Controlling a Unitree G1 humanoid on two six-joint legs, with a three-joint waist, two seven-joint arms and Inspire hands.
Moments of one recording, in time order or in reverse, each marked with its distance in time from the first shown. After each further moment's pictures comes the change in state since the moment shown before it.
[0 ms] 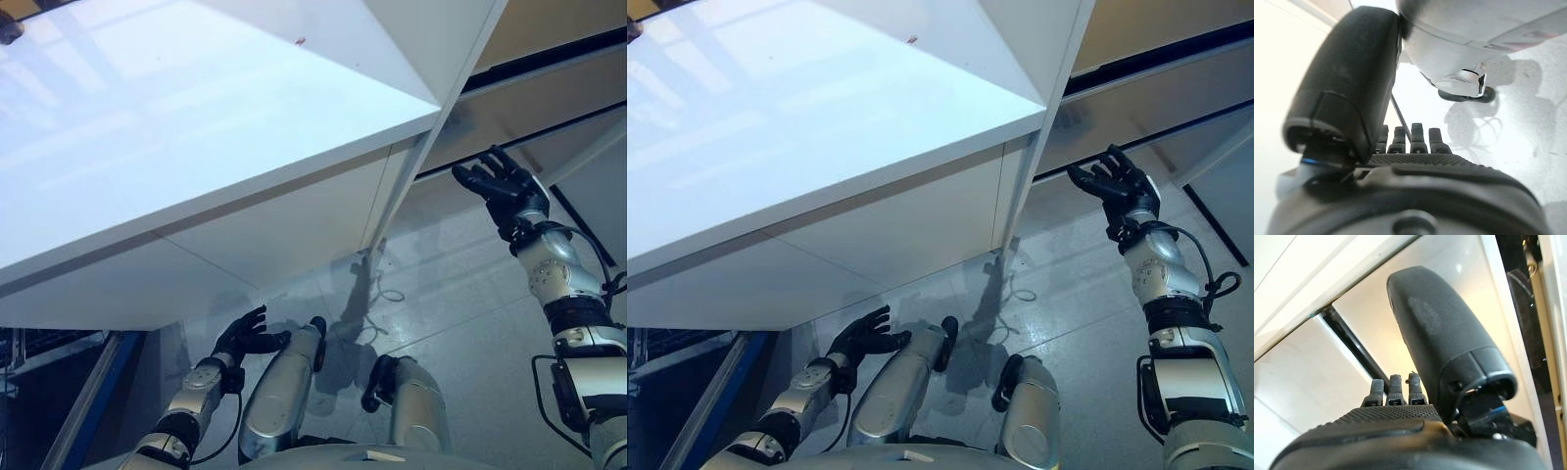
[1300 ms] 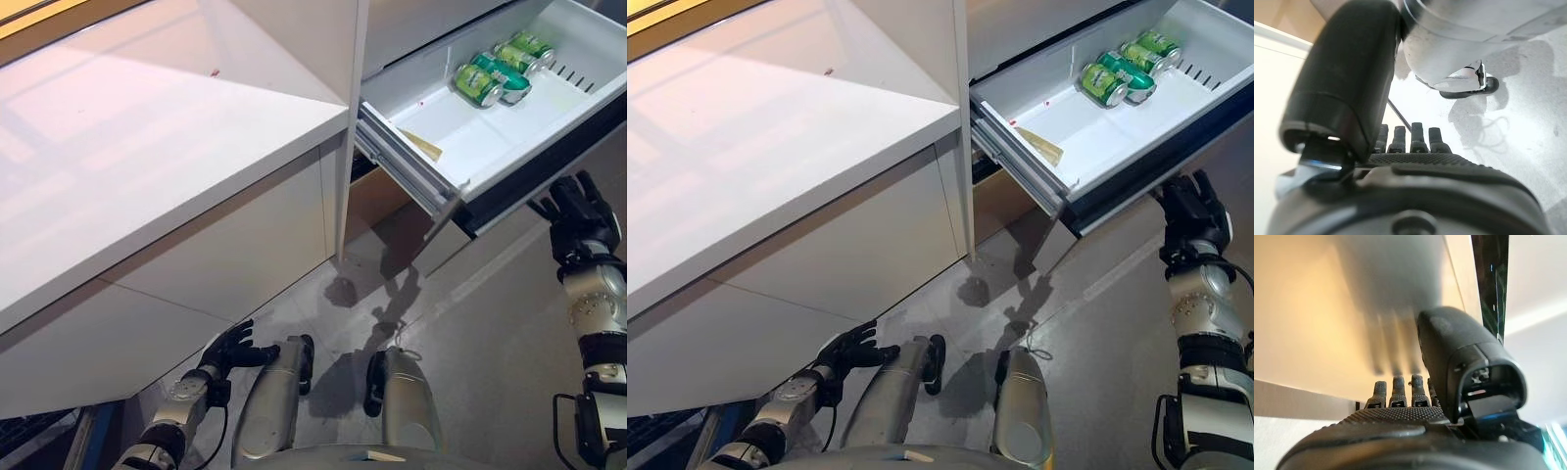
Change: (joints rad) left arm 0.041 0.028 0.002 0.000 -0.015 -0.012 -0.014; right arm 0.133 -0.079 -0.188 -0.041 0.060 -0.057 -0.119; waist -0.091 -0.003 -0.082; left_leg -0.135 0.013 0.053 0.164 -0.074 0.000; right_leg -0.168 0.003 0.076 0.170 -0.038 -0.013
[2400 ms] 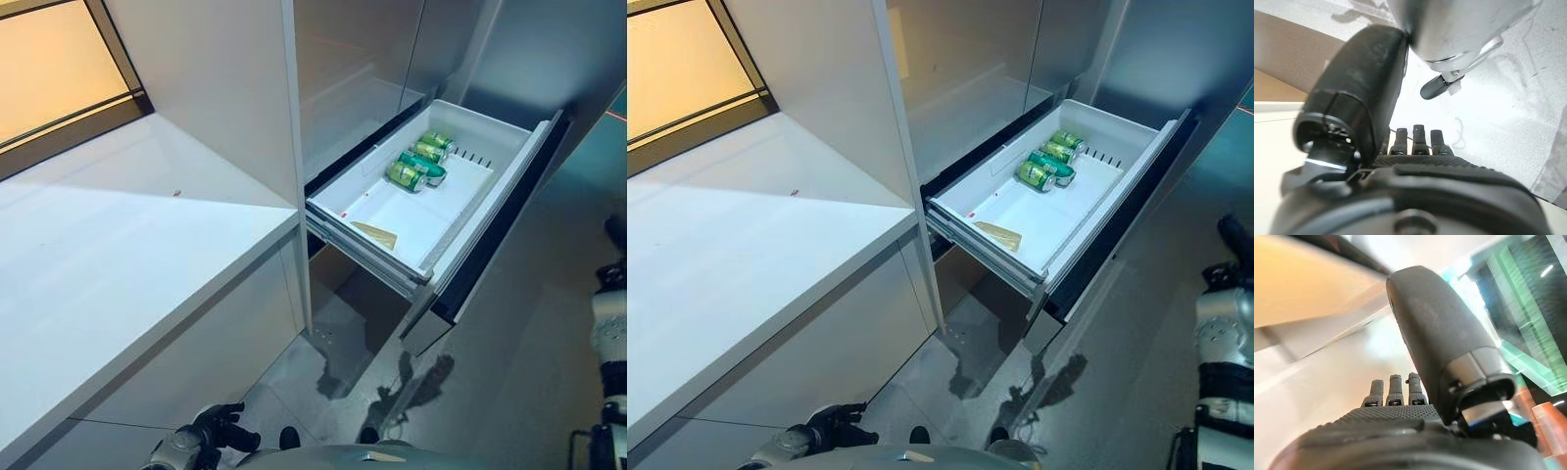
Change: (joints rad) left arm 0.120 0.010 -0.081 0.104 0.251 0.135 -0.029; right arm 0.223 0.078 -0.174 -0.112 0.141 -0.071 -0.527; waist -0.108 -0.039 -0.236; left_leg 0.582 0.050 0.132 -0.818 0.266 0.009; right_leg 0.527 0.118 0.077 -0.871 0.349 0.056
